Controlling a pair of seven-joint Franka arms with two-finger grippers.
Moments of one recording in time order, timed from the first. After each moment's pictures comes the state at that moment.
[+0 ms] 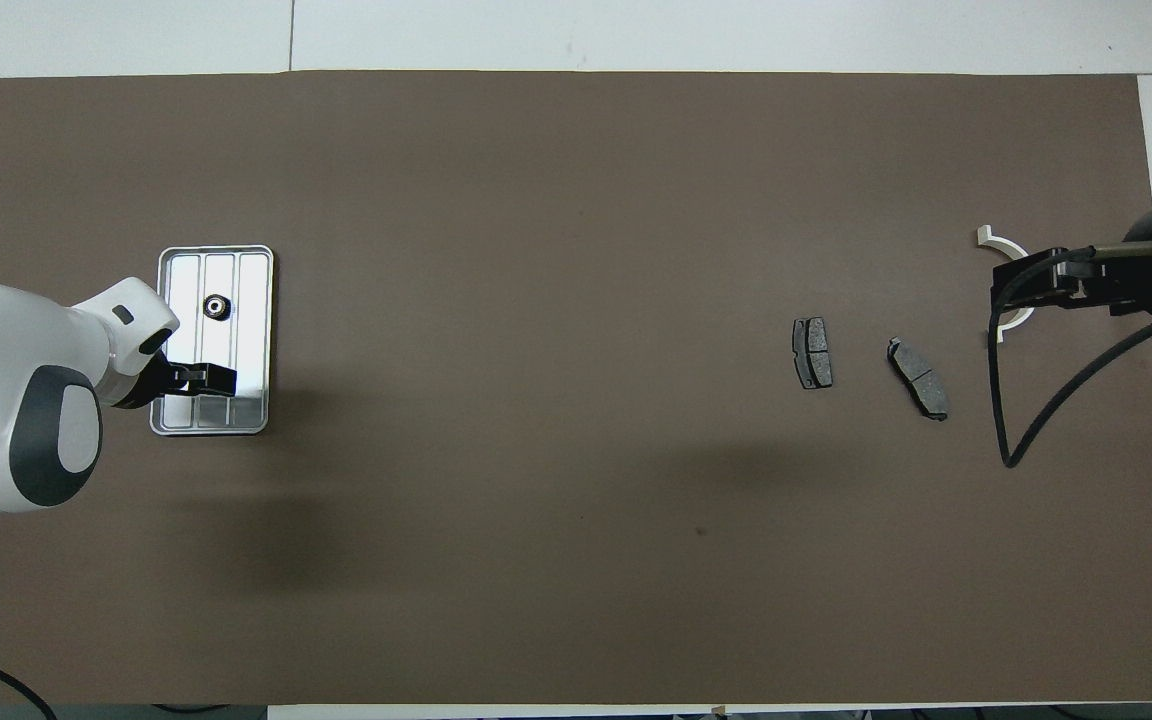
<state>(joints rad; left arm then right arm) 0.02 0.09 0.00 -2.24 -0.02 2.30 0.10 0.04 -0.03 0.01 -1.62 -0.01 1.61 0.11</state>
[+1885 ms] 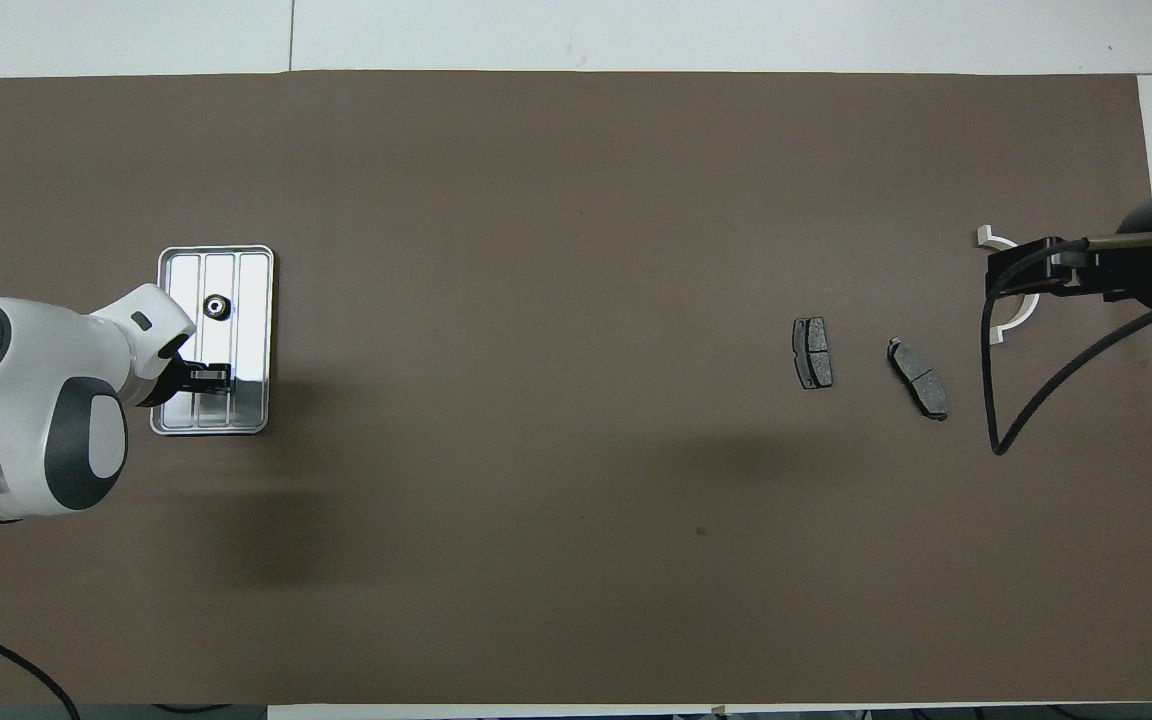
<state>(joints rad) 0.02 0.13 -0.01 -2.28 -0.02 2.43 0.11 0.05 -0.03 0.01 -1.64 -0.01 1.67 0.11</state>
